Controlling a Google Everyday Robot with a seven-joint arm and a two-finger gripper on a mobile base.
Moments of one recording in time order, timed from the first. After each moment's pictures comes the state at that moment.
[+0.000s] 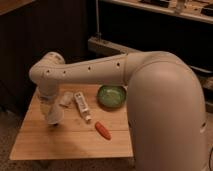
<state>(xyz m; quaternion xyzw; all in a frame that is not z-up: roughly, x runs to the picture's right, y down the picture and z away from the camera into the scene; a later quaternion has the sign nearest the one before) -0.277 0.064 0.686 -0.30 -0.13 0.13 0.94</state>
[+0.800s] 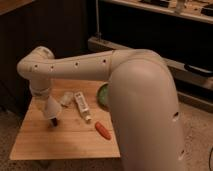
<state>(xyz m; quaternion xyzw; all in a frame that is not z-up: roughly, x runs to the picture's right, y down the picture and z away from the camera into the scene) -0.298 0.049 0.691 -0.30 -0.11 0.08 0.94</state>
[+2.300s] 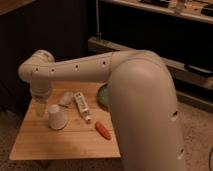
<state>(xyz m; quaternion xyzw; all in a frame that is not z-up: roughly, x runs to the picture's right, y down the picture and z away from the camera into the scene) -0.307 0.061 0.697 -0.30 -0.12 0.08 0.94</state>
